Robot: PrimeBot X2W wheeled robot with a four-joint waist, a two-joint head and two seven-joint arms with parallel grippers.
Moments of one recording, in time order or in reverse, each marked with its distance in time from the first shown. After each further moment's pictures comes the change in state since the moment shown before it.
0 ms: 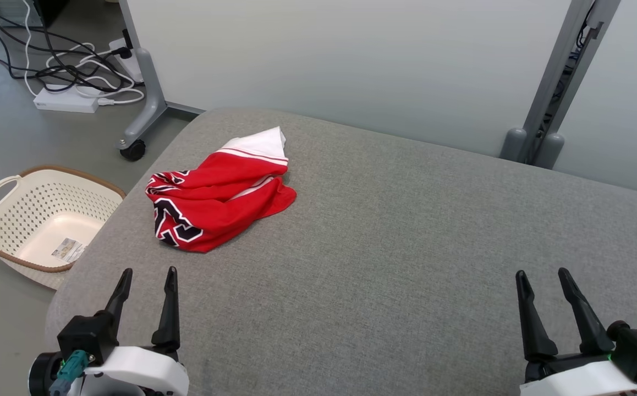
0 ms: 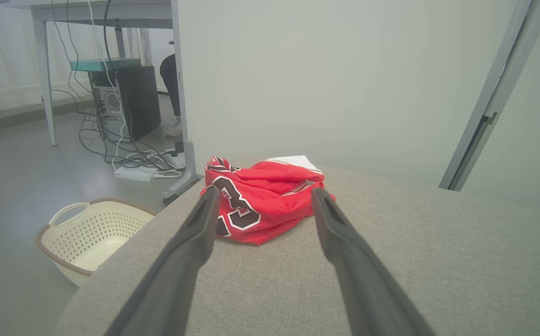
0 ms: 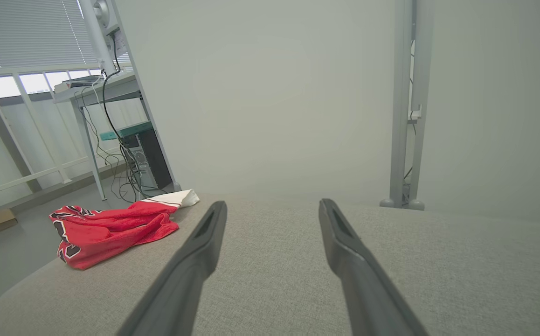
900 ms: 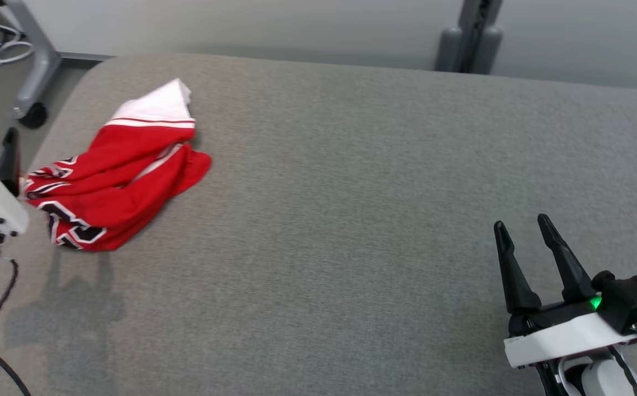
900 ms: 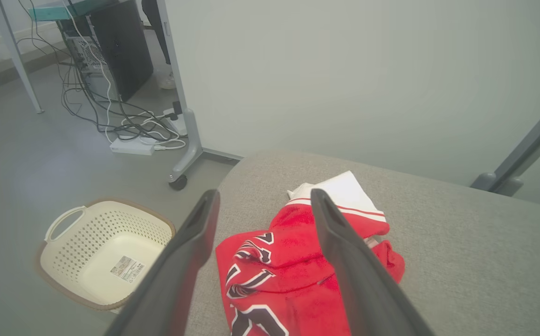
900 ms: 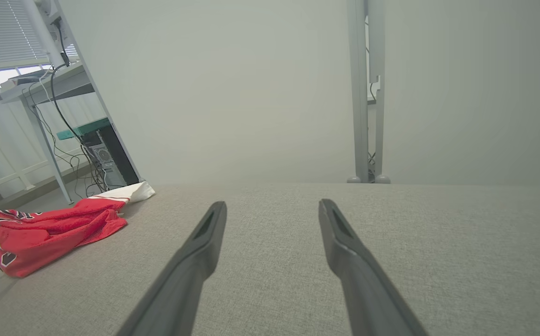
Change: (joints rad) left arm -0.571 0.276 0.131 0.366 -0.184 -0.095 0.361; right arm -0.150 -0.044 0.094 0.001 0.025 0.000 0.000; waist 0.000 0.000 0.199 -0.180
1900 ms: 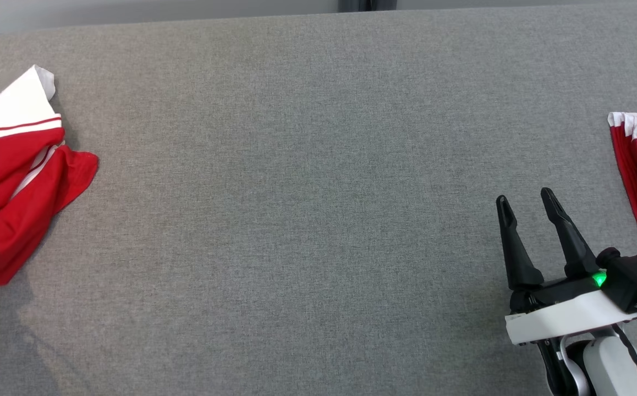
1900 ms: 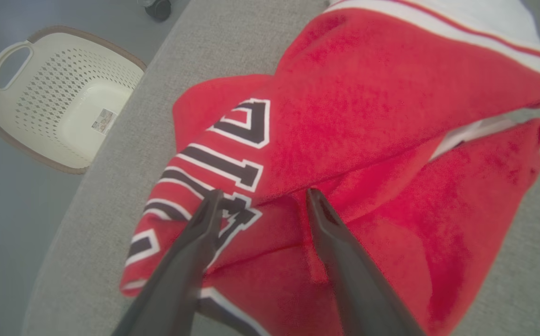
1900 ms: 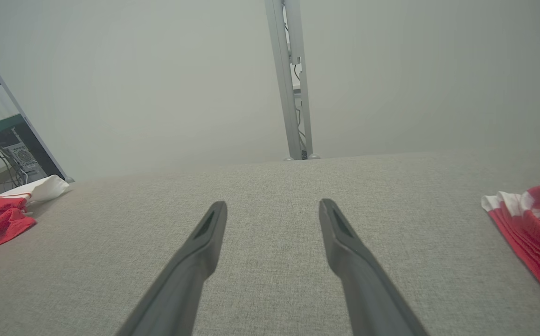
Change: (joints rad) left arm -0.165 0.132 -0.012 0.509 -0.053 0.011 0.203; right arm -0.079 -0.012 0.011 0.017 0.012 0.000 -0.010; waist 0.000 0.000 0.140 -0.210
